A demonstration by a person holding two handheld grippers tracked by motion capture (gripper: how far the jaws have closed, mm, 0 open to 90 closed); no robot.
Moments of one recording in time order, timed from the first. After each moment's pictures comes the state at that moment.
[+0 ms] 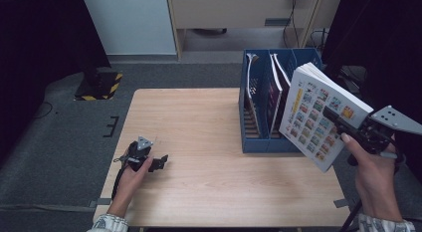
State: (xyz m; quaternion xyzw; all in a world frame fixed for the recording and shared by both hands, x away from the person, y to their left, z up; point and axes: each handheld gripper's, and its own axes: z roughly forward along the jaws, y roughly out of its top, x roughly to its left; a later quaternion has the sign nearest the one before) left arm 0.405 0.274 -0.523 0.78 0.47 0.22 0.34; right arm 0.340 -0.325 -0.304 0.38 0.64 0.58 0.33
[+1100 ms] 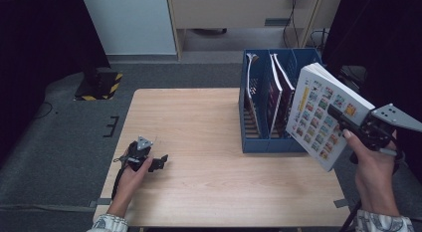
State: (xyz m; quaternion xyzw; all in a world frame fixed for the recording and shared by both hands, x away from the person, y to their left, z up) left arm 0.405 0.274 -0.523 0.78 0.47 0.22 0.34; right arm 0.352 -0.336 -0.311 0.42 0.63 0.56 0.34
